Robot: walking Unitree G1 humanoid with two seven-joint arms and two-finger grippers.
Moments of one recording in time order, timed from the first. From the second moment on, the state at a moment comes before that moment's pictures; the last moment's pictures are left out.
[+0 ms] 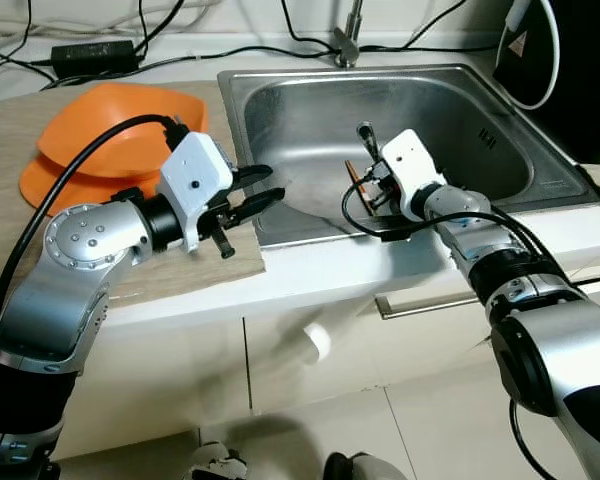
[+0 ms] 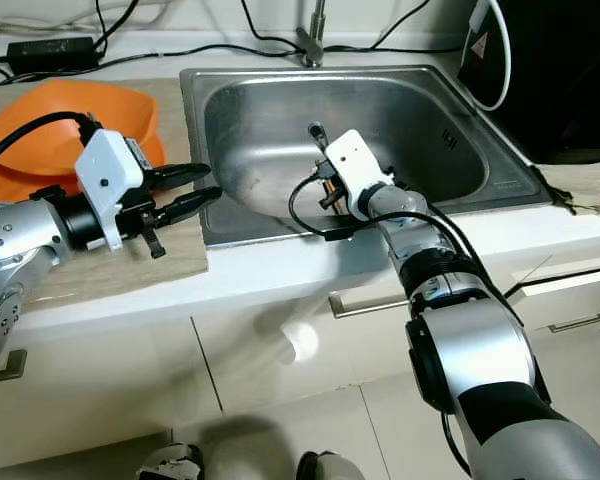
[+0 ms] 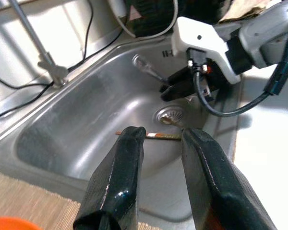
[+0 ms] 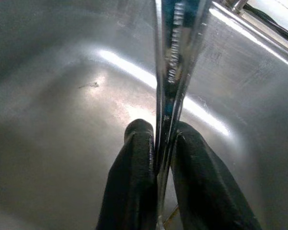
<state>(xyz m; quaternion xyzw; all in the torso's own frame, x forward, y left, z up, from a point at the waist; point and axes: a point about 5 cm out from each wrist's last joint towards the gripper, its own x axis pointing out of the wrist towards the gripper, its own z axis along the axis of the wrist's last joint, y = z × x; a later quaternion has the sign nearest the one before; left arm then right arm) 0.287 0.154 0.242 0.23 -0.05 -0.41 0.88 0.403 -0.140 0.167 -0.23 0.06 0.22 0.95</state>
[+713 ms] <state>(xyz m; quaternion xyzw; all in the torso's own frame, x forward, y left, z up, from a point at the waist) 0.304 0.158 0.249 0.14 -0.10 -0.28 0.94 0.415 -0.161 0.217 -0.08 -0.05 0.11 0.99</state>
